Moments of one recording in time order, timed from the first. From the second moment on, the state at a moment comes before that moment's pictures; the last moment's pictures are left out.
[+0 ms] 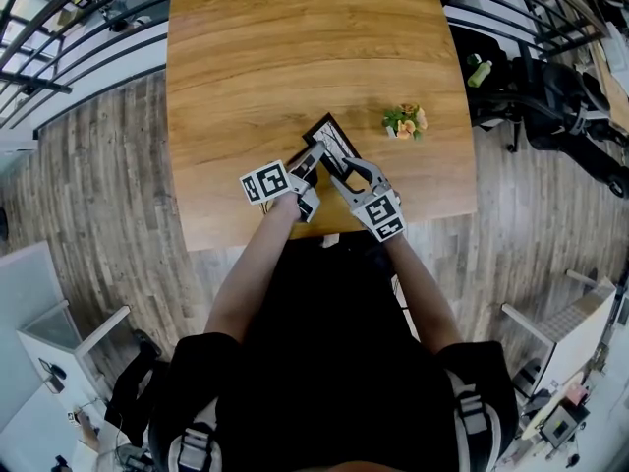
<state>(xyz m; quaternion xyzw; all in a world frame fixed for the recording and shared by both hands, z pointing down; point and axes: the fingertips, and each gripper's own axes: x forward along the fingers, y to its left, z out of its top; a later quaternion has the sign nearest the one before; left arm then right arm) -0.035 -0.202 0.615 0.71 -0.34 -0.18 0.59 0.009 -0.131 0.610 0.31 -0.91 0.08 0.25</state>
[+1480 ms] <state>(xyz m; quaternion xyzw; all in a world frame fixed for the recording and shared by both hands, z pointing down) -0.036 -0.140 0.588 0.77 -0.14 -0.17 0.60 0.049 -0.127 0.638 0.15 -0.88 0.45 0.07</state>
